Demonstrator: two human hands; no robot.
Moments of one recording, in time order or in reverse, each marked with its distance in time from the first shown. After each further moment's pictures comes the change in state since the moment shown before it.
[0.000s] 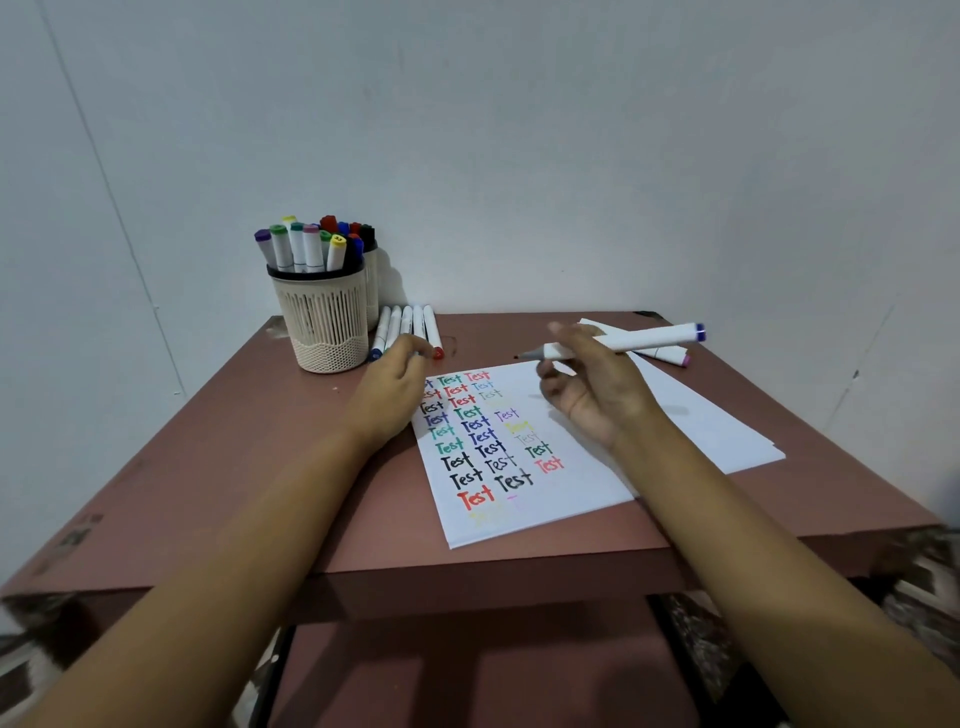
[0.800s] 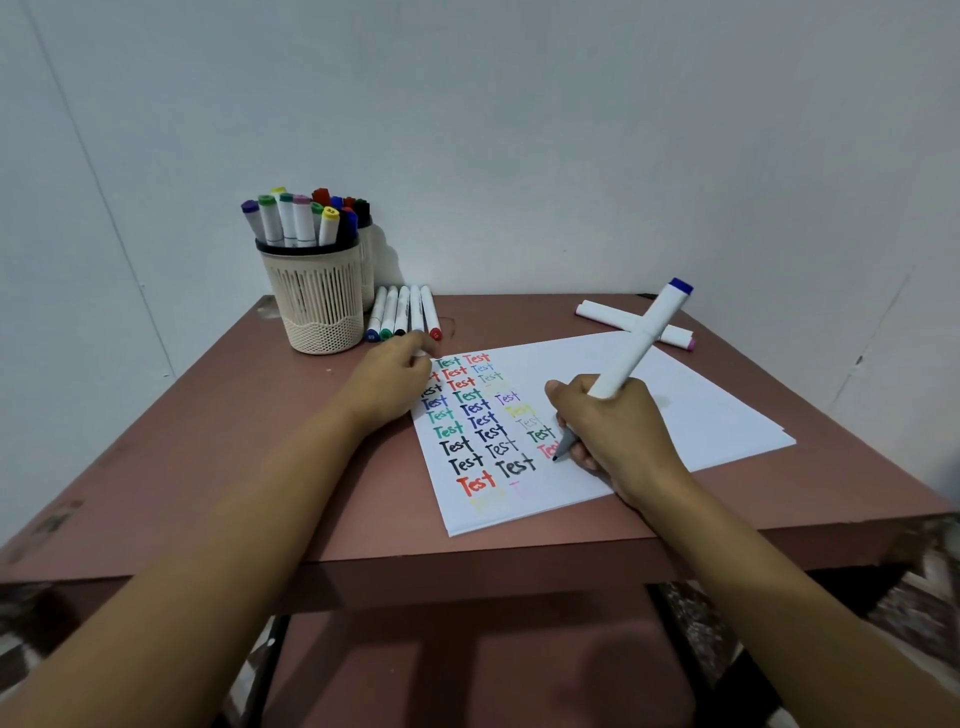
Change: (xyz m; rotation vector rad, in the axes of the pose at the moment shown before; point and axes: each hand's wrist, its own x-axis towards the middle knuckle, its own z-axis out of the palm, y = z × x) left_hand 0.003 0.002 -0.001 0.292 -0.134 -0.015; right_hand -0.043 0.020 -0.017 -0.797 0.159 -0.107
